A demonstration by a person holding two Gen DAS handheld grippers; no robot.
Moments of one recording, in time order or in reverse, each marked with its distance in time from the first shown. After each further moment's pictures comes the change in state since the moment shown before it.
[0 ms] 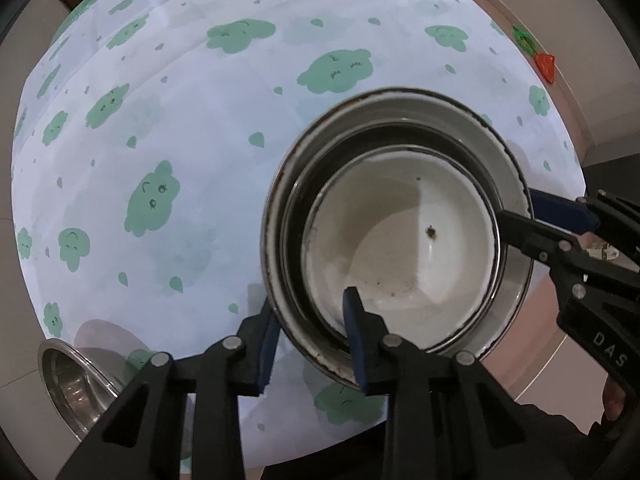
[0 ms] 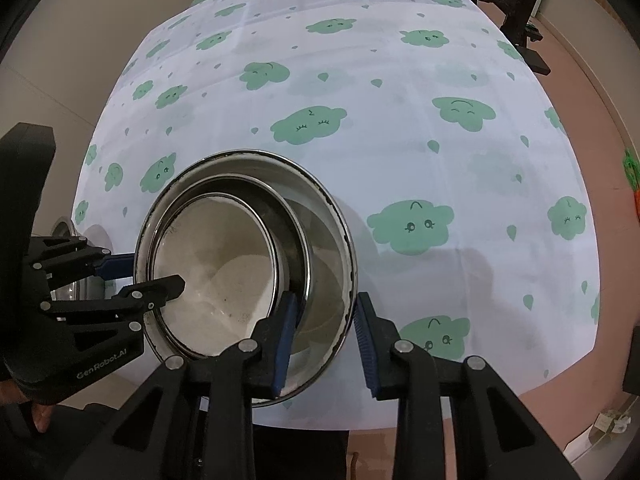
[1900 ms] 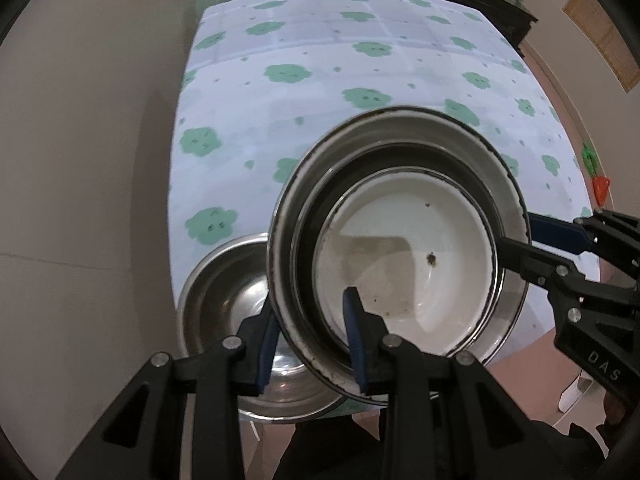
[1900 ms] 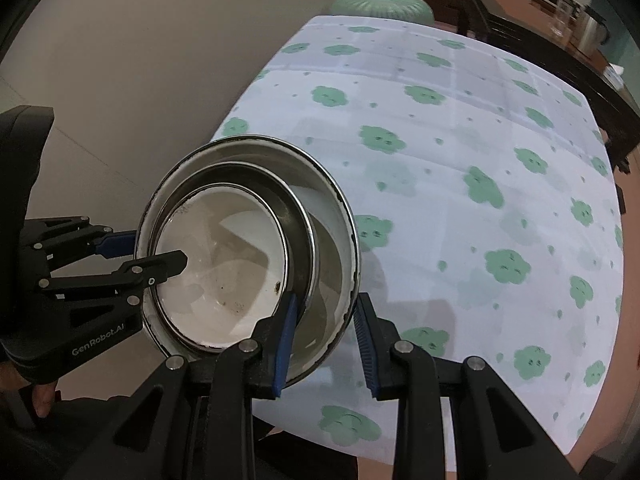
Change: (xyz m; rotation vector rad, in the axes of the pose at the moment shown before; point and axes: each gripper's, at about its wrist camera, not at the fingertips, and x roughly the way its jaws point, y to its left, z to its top) left arm -0.093 0.178 -0.122 -0.400 -0.168 0.096; right arm -0.041 0.214 0.048 -0.412 -0.035 0.115
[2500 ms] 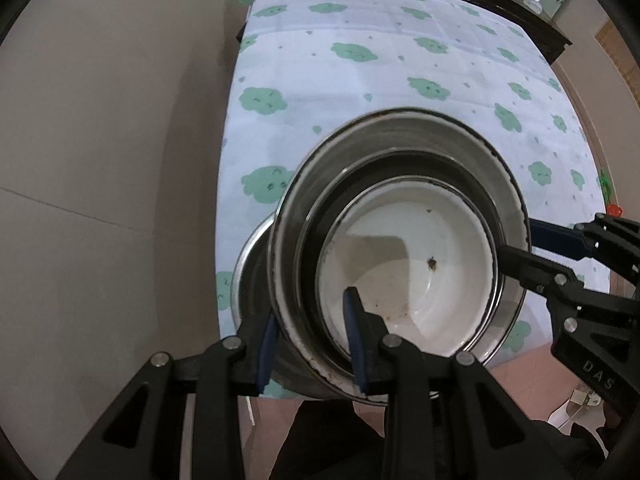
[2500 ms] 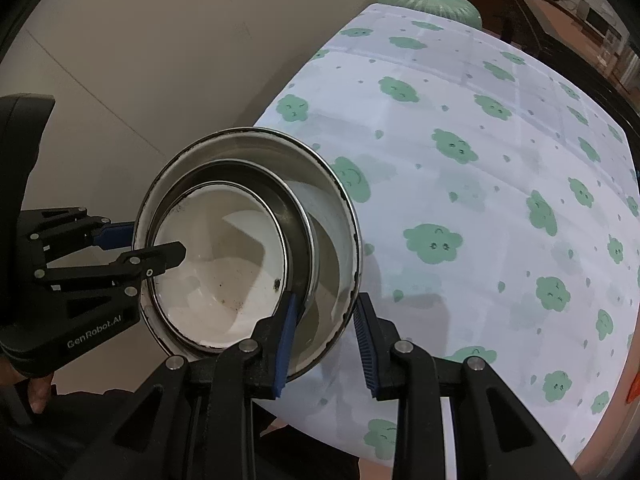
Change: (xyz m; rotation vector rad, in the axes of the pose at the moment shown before) left arm 0.005 0.058 -0.029 -0.109 0.031 0.028; right arm 0.026 0.064 0.013 -0.116 0.052 0.038
